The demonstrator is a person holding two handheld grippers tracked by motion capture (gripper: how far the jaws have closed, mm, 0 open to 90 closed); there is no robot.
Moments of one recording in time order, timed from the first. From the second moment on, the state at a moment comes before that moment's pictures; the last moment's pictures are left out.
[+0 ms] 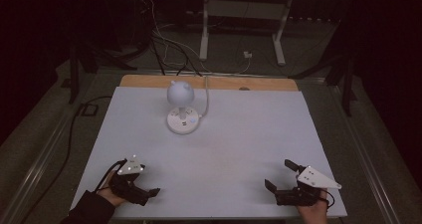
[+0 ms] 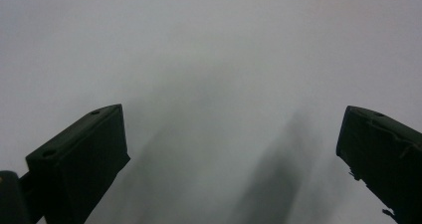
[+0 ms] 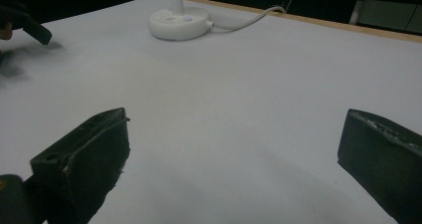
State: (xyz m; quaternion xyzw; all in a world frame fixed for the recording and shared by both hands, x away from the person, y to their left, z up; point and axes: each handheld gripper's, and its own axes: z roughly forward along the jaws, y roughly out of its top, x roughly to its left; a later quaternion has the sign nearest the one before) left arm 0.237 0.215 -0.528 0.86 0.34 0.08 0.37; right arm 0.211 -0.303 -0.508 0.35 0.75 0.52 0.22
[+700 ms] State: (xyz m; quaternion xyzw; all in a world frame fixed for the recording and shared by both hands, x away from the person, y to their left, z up) left arm 0.222 0.233 -0.534 0.84 0.36 0.07 0.39; right arm 0.211 -0.303 -0.507 0.35 0.75 0.51 0.23
